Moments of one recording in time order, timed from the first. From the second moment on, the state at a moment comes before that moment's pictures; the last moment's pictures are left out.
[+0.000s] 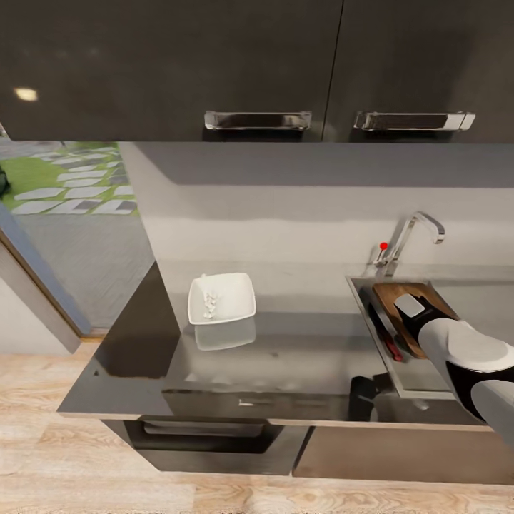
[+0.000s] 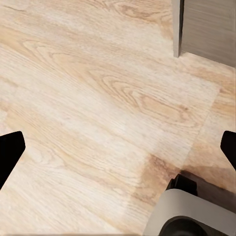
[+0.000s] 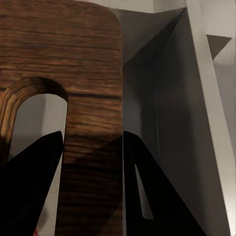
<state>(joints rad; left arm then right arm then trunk) -0.39 0.07 0.05 0.07 0.24 -0.42 0.28 -1.29 -0.18 -1.18 -0.13 0.35 -0.07 -1.11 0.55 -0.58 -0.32</state>
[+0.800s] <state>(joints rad) -0.39 0.07 0.05 0.07 0.24 -0.42 0.28 -1.29 -0.19 -1.19 -0.13 0.35 -0.07 -1.11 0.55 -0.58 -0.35</state>
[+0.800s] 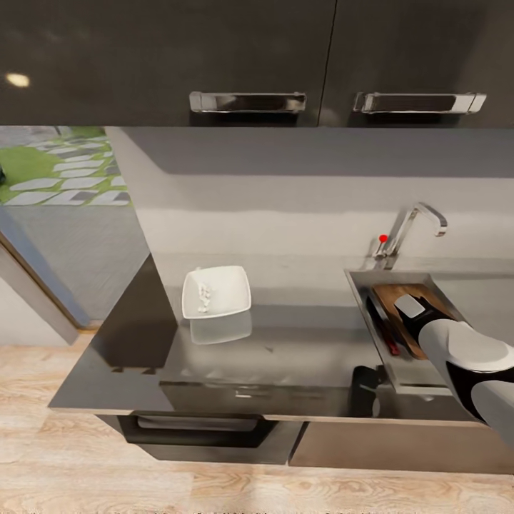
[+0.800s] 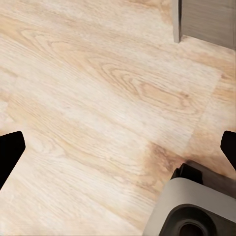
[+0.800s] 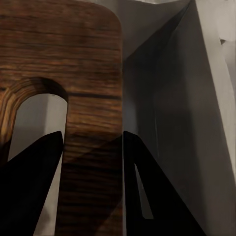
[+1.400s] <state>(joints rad) -0.39 0.07 0.05 0.07 0.24 -0.42 0.28 -1.29 -0.18 -1.19 -0.12 0.35 -0.07 -1.11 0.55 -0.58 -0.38</state>
